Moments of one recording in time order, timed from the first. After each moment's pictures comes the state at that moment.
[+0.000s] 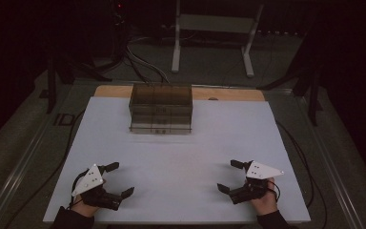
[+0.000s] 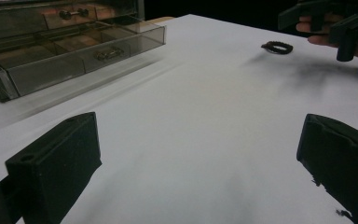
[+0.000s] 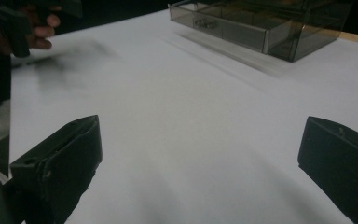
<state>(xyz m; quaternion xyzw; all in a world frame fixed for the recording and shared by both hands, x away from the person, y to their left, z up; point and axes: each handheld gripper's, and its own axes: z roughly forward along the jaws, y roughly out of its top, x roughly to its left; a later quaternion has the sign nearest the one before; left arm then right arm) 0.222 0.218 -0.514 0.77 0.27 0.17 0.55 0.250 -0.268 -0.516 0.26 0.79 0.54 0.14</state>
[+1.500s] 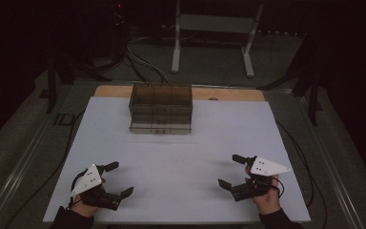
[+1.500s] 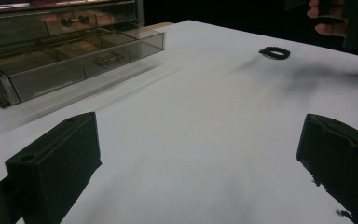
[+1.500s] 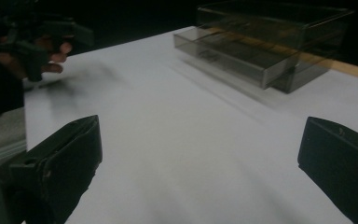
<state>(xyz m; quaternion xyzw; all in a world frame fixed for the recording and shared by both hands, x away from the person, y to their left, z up) 0.222 0.220 -0.513 0.76 0.27 0.17 0.56 0.247 -0.266 -0.481 0.26 0.77 0.56 0.15</state>
